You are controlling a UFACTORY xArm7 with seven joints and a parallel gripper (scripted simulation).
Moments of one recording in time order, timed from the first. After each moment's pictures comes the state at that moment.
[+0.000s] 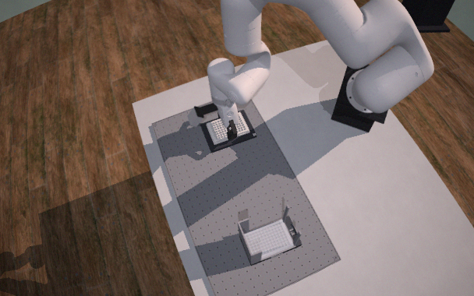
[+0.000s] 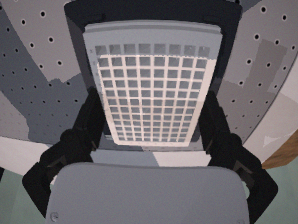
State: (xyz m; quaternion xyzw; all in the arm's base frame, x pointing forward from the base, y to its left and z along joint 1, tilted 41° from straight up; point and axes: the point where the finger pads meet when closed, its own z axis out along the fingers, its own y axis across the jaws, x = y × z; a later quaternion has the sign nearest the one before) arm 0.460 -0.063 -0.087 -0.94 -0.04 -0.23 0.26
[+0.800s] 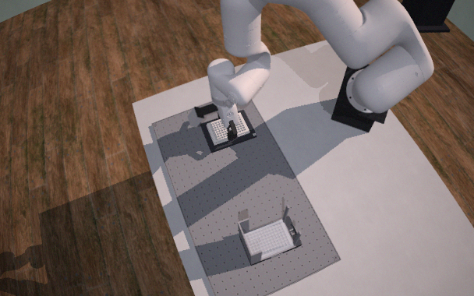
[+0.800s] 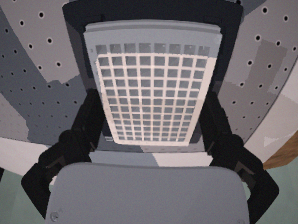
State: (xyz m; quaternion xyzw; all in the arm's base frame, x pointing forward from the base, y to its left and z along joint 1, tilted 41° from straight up) arm 0.461 -0.062 -0.088 -0.94 -0.04 -0.23 0.26
